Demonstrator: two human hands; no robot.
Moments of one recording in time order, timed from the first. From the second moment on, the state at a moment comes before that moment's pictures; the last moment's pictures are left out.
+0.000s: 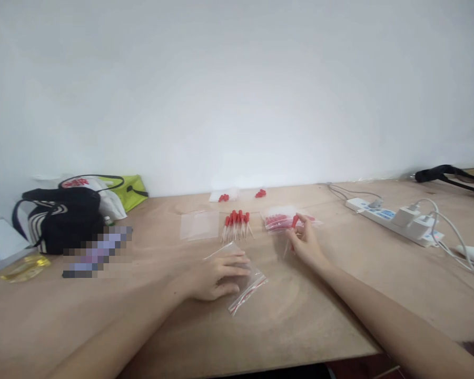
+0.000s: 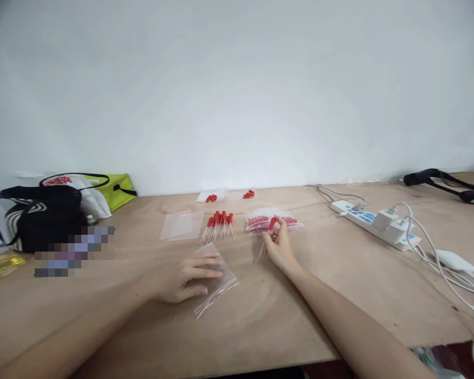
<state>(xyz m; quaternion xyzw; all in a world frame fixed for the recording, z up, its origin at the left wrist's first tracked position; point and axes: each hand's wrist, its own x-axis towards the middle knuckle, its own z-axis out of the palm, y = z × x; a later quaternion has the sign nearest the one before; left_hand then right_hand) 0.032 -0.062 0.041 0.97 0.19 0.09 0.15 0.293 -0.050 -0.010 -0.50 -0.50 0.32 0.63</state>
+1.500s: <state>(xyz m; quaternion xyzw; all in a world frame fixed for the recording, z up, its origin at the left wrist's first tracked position) 0.057 -0.067 0.005 0.88 0.43 0.14 0.12 0.252 -0.068 -0.008 -0.31 -0.62 0.60 0.40</state>
